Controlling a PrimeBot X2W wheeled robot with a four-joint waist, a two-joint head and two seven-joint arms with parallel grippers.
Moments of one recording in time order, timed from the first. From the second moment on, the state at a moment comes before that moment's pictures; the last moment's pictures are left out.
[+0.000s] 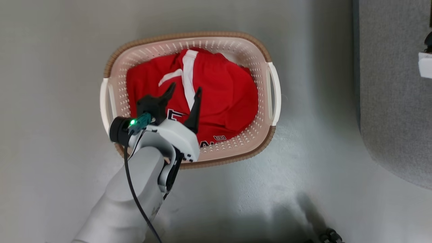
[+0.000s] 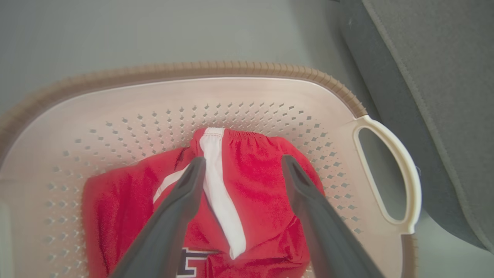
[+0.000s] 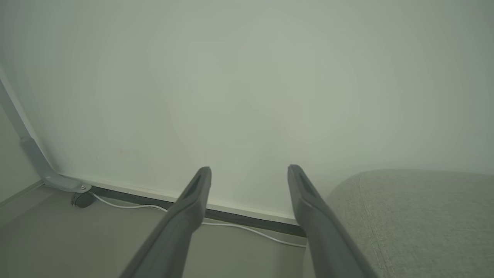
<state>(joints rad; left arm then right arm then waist) -0.69 0.04 -0.61 0.71 -0.56 0.09 -0.25 -0.77 -0.41 0.17 0.04 0.43 0.13 -0.26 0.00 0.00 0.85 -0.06</state>
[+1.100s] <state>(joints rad) -1.06 0.05 -0.98 1.05 -0.81 0.12 -0.24 -0.84 -0.35 0.22 -0.01 0.47 0.13 -0.26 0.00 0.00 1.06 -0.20</state>
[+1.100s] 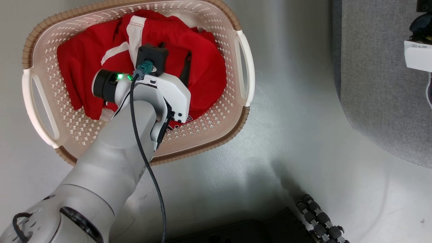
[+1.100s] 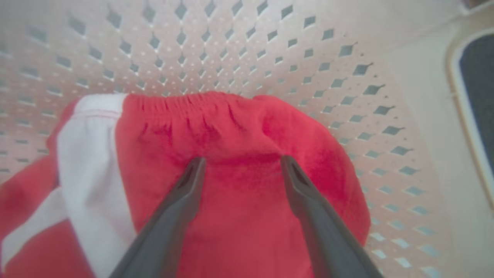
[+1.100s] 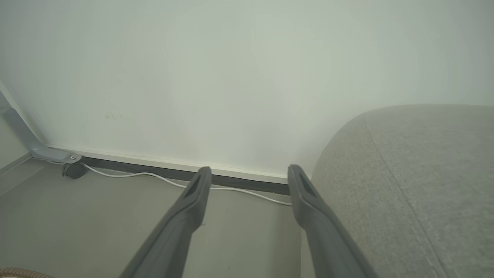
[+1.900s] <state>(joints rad) -1.10 0.05 -1.18 1.12 -0.95 0.19 -0.22 -0.82 -0.35 0.16 0.02 0.47 0.13 -0.26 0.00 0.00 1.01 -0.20</state>
